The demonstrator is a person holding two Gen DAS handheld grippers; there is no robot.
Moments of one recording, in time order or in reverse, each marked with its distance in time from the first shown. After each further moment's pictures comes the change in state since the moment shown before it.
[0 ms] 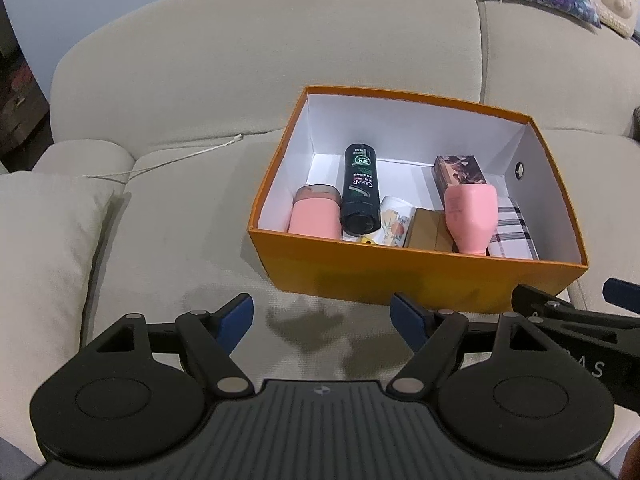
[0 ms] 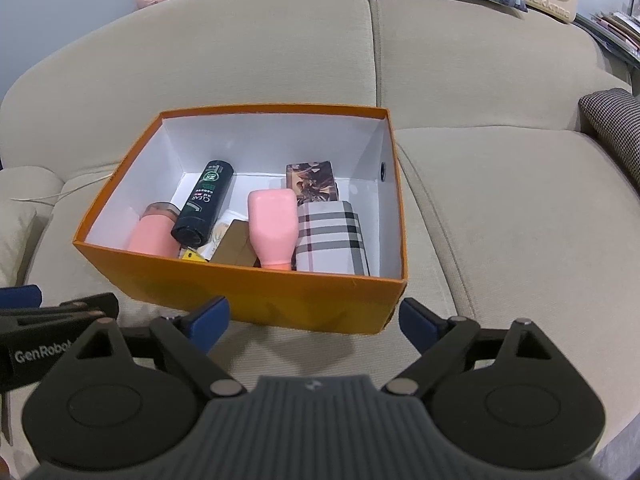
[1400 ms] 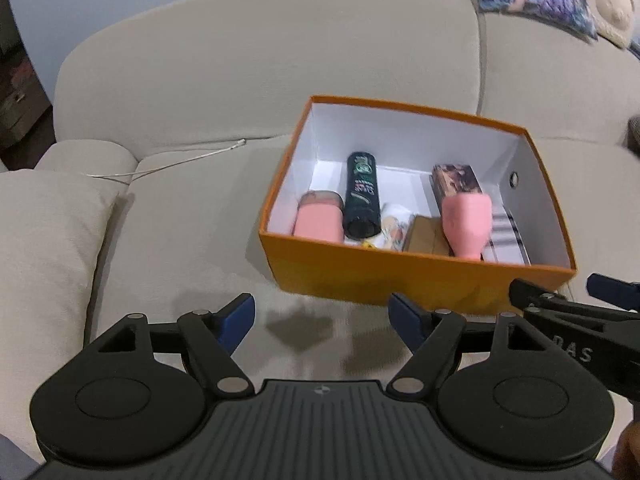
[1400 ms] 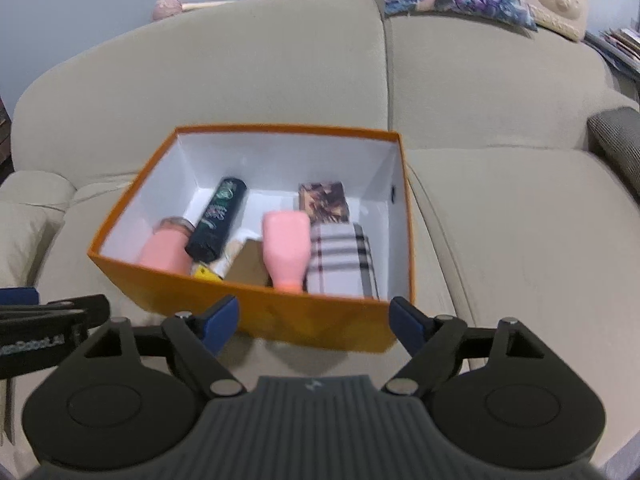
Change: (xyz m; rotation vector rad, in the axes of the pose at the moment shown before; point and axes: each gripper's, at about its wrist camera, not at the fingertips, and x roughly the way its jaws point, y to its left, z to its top) left arm -0.015 0.006 -0.001 0.000 -0.014 -0.019; right arm -0.001 0.004 0.000 -0.004 -0.023 0.013
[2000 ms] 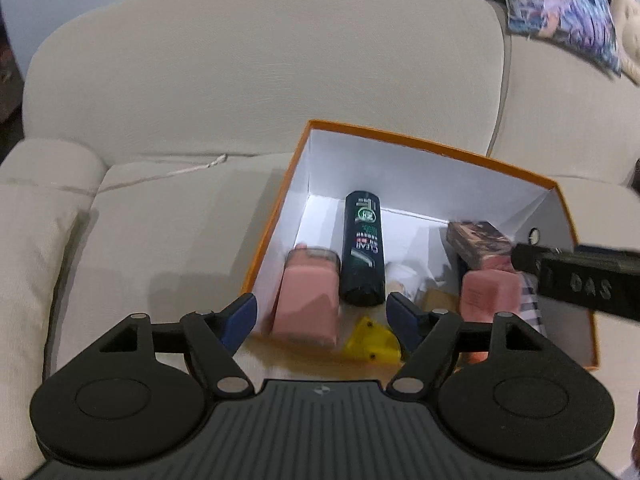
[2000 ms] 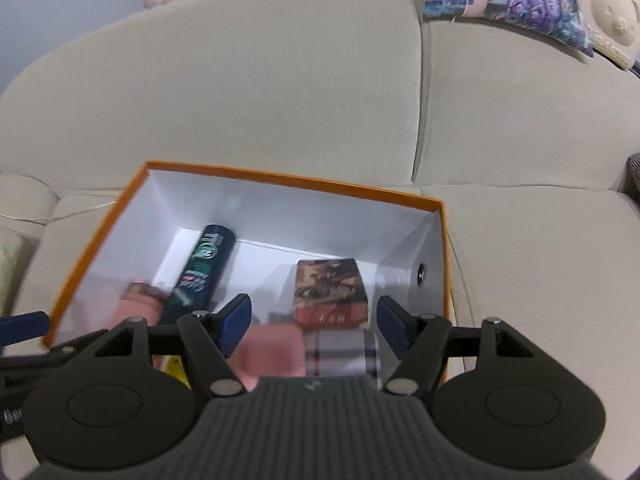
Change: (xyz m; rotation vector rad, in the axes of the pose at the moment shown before) left arm 0.059 0.020 0.057 -0.087 0.006 -0.081; right arm 0.061 0.006 0.093 -0.073 0.005 0.031
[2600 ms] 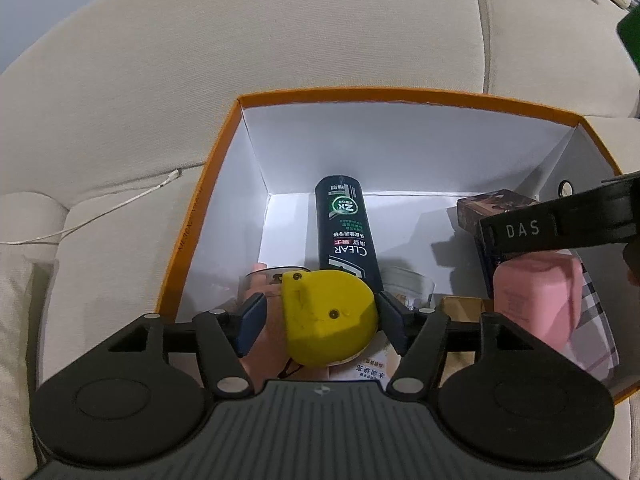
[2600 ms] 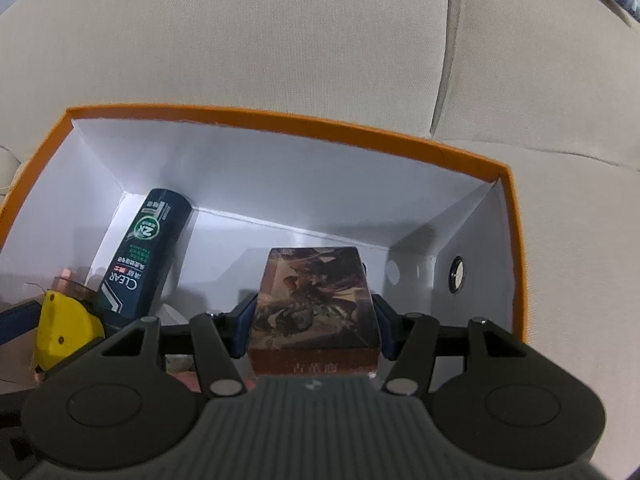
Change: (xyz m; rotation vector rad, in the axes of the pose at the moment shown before) left arm 0.085 -0.038 0.006 0.204 0.004 0.051; right arm 0.122 -0.005 0.015 -0.024 0.159 -0.016
